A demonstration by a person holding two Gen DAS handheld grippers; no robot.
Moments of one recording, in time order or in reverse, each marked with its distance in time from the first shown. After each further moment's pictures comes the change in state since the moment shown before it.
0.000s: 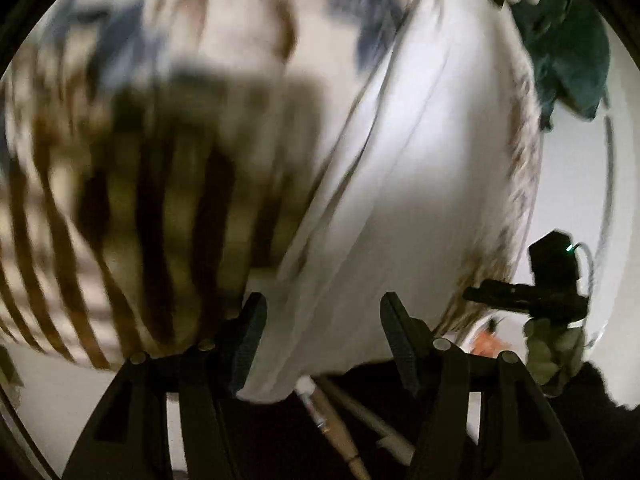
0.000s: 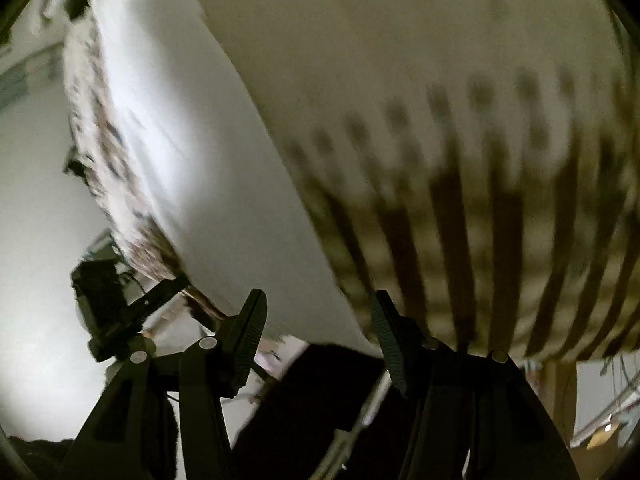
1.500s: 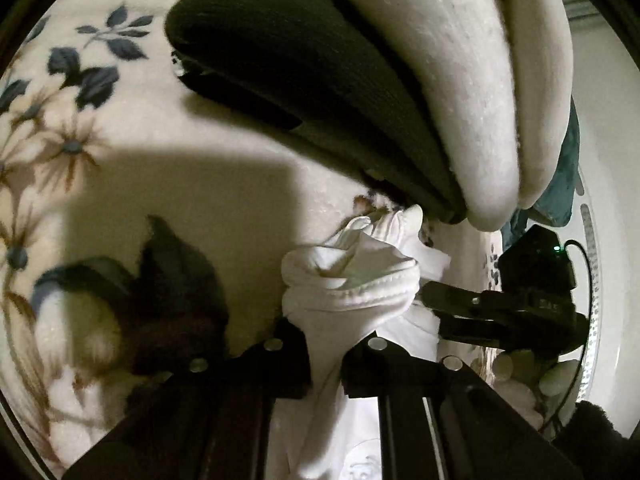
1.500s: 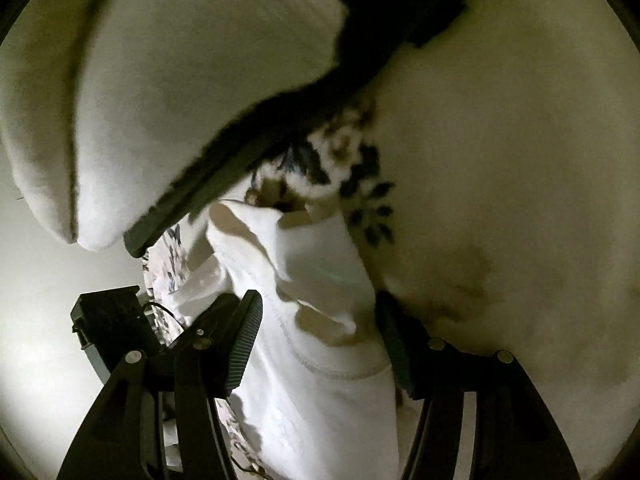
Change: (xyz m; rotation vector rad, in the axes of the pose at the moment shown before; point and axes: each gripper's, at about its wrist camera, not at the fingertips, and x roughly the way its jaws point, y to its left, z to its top) left arm -0.017 -0.125 0.350 0.179 -0.444 -0.124; right arm -0.107 0.232 0.373 -0.219 -0.298 0.158
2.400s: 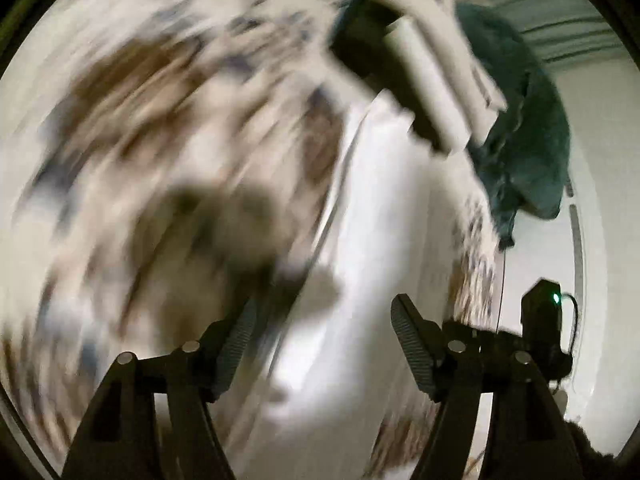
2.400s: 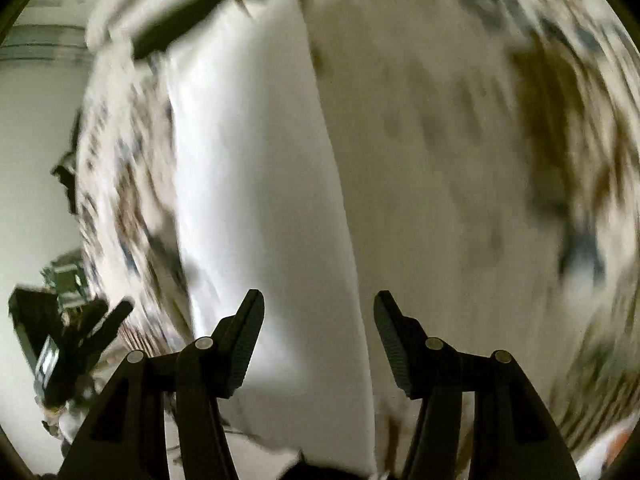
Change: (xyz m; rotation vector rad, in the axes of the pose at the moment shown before) left arm -0.151 0.005 -0.147 -0.110 -0.056 0.062; right arm -0.029 0.032 -0.254 -0.076 -0.048 -0.306
